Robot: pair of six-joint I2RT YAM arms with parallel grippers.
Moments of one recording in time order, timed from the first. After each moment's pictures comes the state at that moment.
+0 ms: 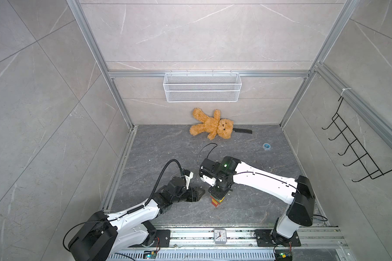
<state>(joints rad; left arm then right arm) -0.76 1.07 0.34 0.09 0.30 -0.70 1.03 1.75 1.53 -1.31 -0.03 0.16</state>
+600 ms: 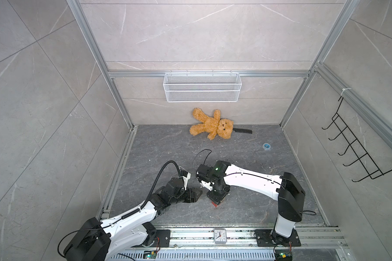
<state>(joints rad) -0.76 1.01 0.34 -0.01 0.24 -0.69 1.03 1.82 1.48 -1.28 -0.03 0.17</state>
